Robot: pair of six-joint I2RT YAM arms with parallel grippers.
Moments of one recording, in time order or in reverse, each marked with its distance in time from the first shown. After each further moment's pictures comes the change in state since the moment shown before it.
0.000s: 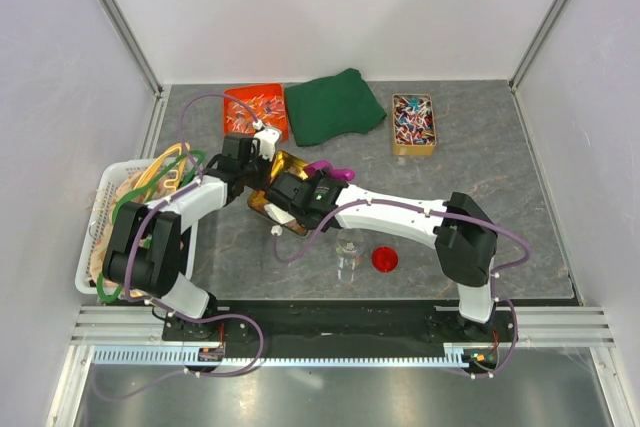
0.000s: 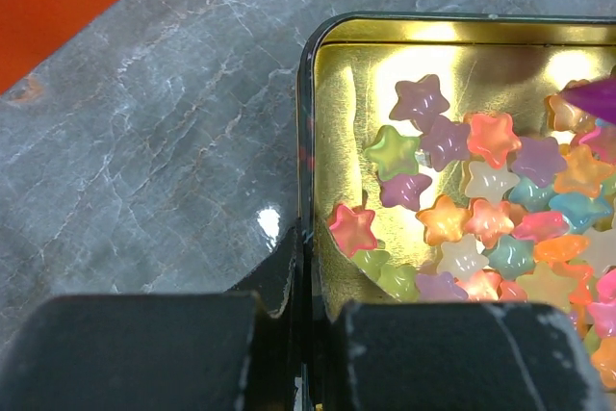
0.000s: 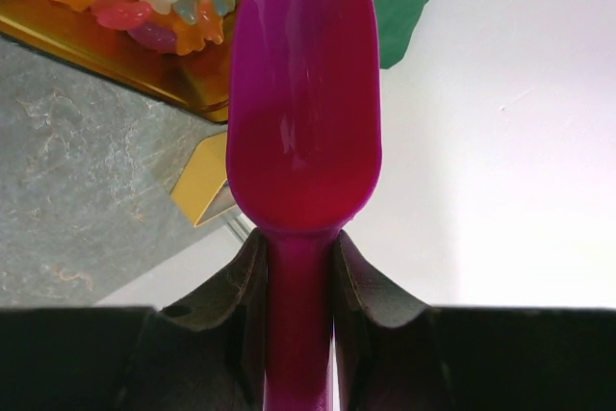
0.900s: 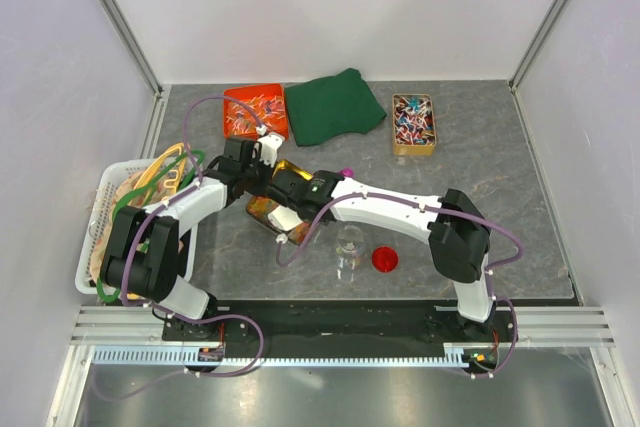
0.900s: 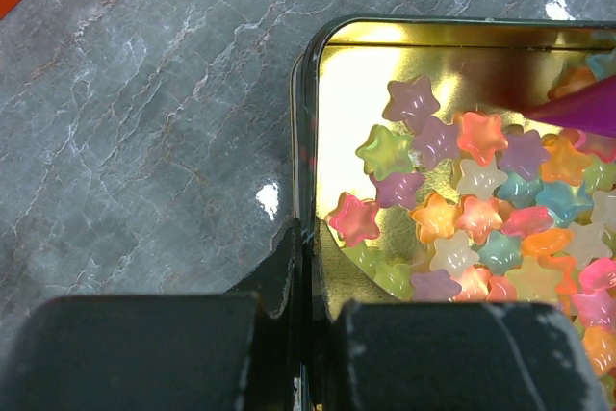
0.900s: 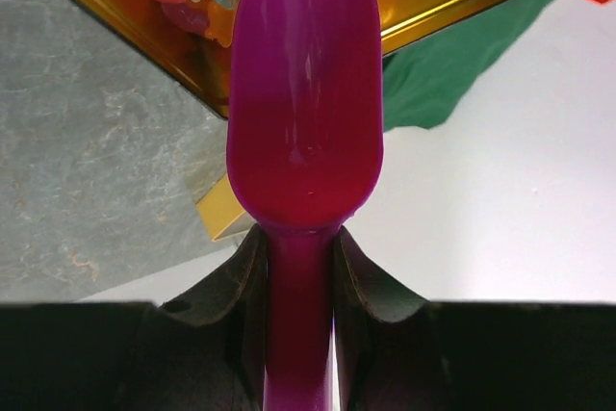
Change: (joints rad) left arm -0.019 -0.031 -0.003 -0.097 0.013 0.032; right arm -0.025 0.053 0.085 -0.180 -0.165 -0.055
